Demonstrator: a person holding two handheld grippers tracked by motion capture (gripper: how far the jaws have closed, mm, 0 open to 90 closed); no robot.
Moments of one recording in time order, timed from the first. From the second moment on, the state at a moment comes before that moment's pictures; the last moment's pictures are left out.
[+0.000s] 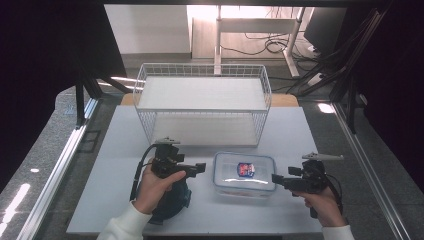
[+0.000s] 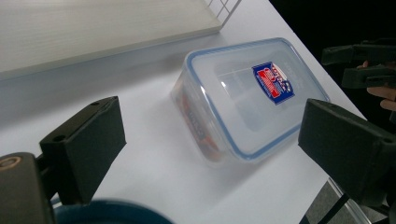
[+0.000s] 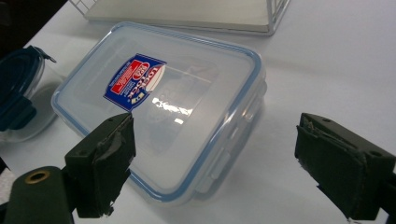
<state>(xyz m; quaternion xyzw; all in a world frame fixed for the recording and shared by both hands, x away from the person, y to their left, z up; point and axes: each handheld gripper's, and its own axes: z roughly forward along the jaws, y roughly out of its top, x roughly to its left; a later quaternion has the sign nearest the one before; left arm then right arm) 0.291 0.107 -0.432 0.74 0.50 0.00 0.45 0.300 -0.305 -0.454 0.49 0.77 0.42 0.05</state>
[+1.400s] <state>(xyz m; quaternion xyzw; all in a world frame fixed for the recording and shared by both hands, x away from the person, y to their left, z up) 0.352 0.044 -0.499 0.76 0.50 -0.16 0.38 0.326 -0.298 -0.489 0.54 0.73 0.42 -0.05</state>
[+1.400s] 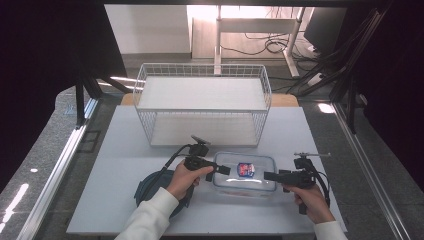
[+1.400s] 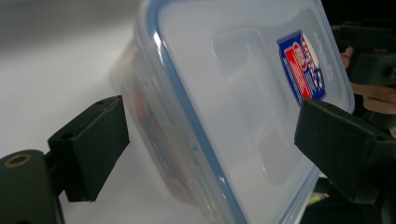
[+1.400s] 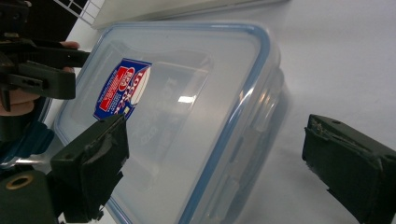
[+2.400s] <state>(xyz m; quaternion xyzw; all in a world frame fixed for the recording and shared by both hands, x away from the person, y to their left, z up) 0.352 0.052 -0.496 0.72 0.53 -0.18 0.40 0.319 -0.308 -0.498 0.58 0.67 0.44 -0.12</state>
